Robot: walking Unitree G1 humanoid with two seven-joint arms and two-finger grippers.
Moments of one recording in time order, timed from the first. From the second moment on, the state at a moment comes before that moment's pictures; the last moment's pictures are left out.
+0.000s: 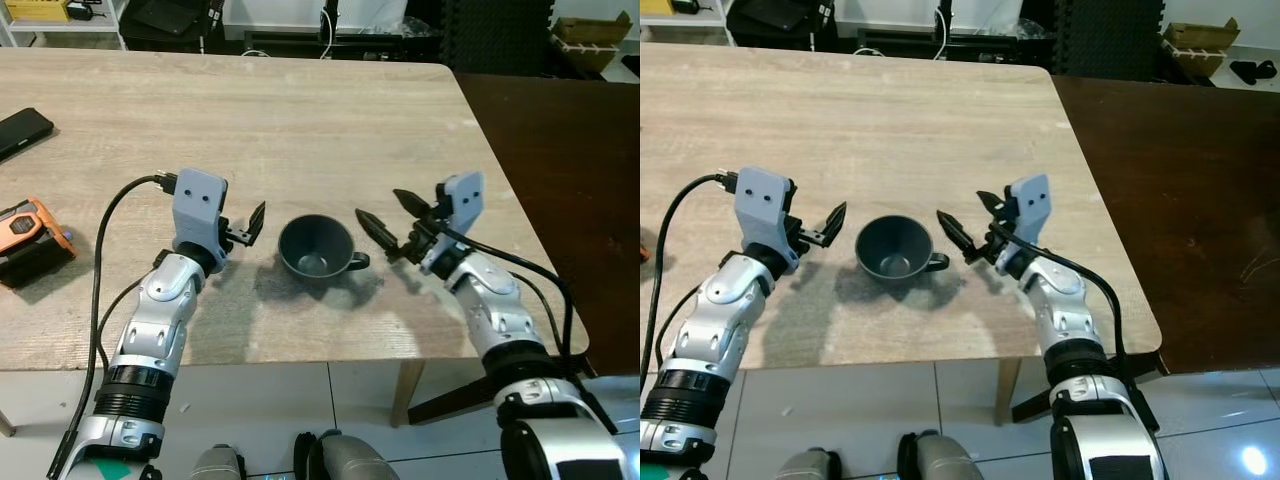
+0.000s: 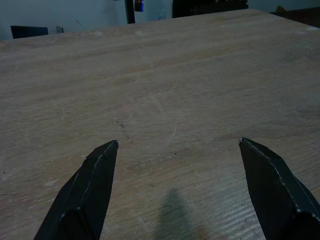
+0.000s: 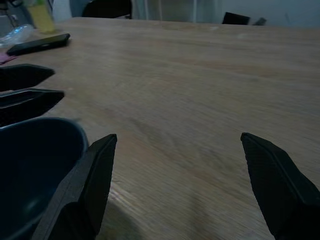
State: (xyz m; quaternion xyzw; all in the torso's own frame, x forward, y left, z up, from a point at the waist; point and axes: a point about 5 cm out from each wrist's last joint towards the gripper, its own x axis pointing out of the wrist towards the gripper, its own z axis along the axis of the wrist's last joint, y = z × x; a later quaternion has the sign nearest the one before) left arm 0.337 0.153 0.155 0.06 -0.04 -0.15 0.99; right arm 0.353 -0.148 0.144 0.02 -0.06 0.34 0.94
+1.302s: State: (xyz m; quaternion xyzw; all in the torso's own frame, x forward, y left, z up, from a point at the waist) left arm 0.334 0.154 0.153 0.06 -0.04 -0.14 0.99; right arm 0.266 -0.162 0.129 -0.05 -0.06 0.49 0.87
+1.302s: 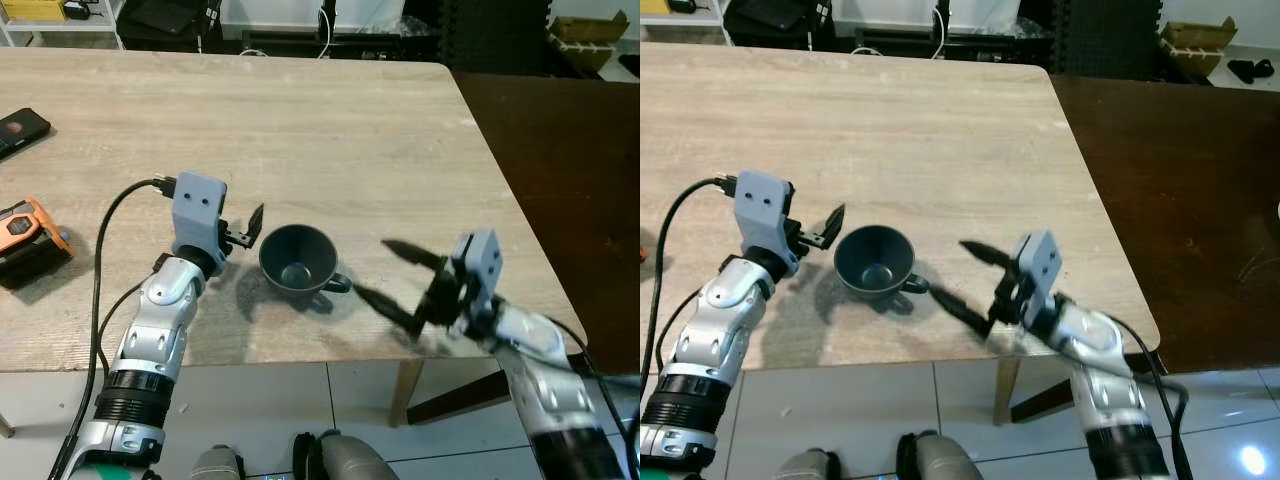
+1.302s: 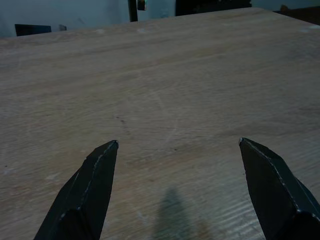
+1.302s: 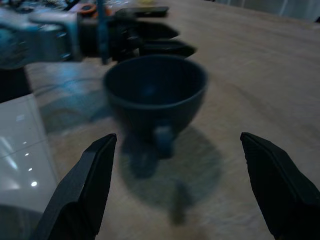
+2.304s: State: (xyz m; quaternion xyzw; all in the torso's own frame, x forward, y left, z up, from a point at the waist) left arm 0.332 0.155 0.153 0.06 -0.04 -0.15 0.99; right arm 0.293 -0.134 0.112 -0.07 -0.03 0.52 0.85
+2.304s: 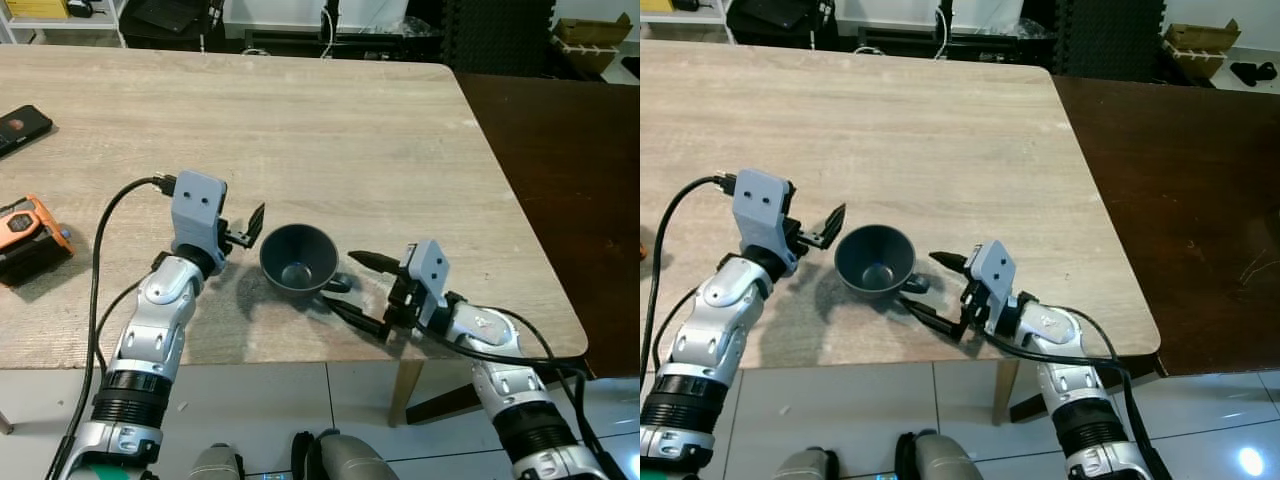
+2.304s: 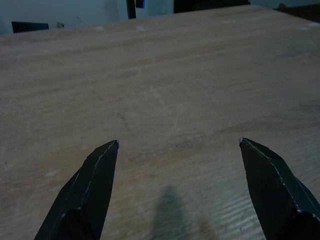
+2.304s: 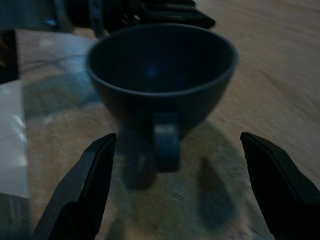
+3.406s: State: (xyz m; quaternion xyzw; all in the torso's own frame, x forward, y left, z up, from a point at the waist) left arm 0.330 0.157 0.150 0.07 -0.02 -0.16 0.98; right arm 0.277 -0.134 0.111 -0.02 -0.04 0.53 0.85
